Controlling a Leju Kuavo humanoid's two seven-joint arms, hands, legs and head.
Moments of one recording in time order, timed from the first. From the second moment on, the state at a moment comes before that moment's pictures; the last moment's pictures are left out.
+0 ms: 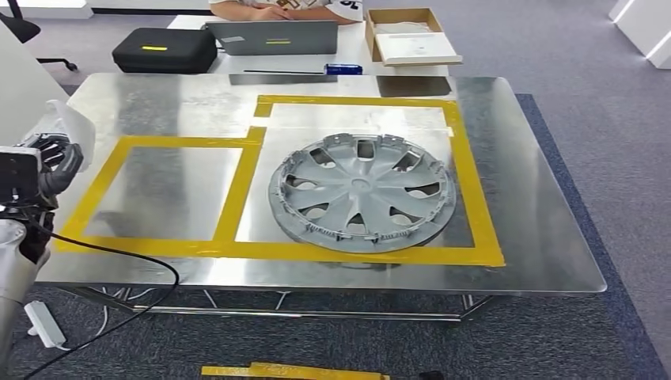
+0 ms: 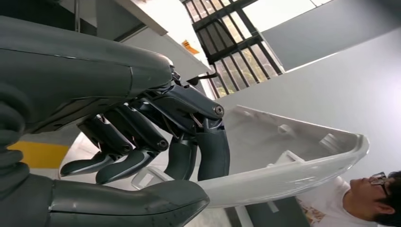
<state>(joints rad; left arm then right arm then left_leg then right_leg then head) -0.58 0.26 0.06 -0.99 -0.04 0.05 -0.42 -0.02 0.22 -0.83 -0.27 1.01 -0.10 -0.35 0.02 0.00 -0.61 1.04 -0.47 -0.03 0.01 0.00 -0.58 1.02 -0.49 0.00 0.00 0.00</state>
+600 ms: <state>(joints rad) -0.62 0.17 -0.03 -0.89 -0.03 0.04 -0.43 -0.03 0.21 -0.83 -0.25 1.01 -0.11 -0.36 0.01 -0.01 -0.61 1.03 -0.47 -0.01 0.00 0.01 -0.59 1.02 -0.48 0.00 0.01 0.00</state>
